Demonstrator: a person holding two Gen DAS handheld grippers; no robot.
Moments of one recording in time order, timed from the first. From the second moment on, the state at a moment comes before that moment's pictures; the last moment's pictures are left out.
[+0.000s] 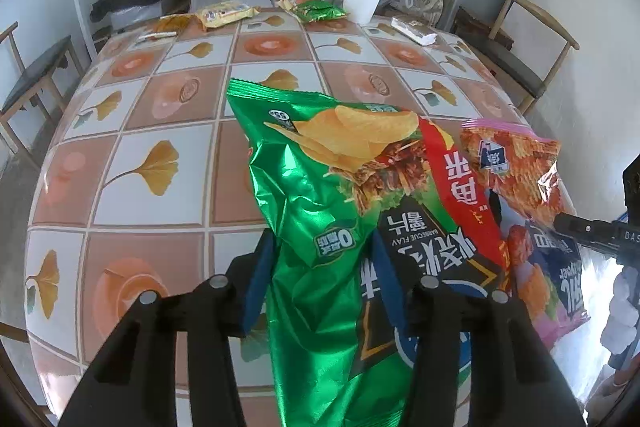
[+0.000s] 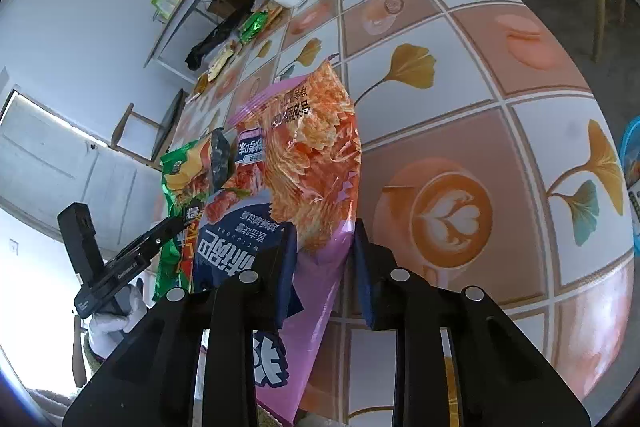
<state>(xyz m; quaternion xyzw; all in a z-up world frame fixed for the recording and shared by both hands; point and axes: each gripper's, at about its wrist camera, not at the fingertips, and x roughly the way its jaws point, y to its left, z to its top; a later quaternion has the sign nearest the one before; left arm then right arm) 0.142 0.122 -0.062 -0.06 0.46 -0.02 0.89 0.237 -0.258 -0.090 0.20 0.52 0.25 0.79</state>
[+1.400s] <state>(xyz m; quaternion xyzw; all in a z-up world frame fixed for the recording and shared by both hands) 0.122 0.100 -0.002 -0.04 0.38 -0.03 0.92 0.219 -0.337 -0.085 0.37 0.46 0.28 0.76</state>
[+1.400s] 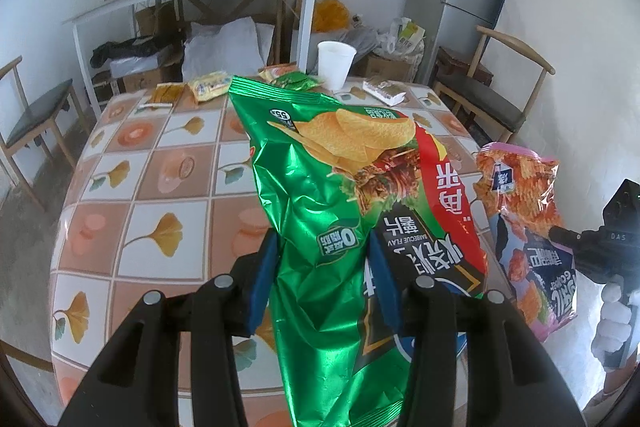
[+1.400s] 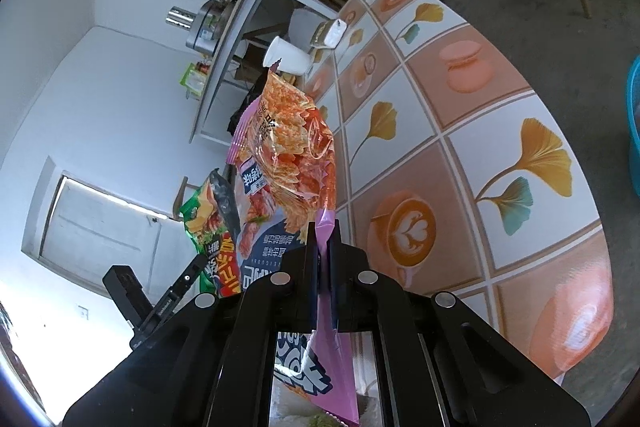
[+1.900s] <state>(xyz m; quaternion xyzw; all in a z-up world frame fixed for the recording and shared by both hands) 0.125 0.068 0.018 -0.01 0.35 -0.04 0.93 0.208 -0.360 -0.085 0.39 0.44 0.28 0.76</state>
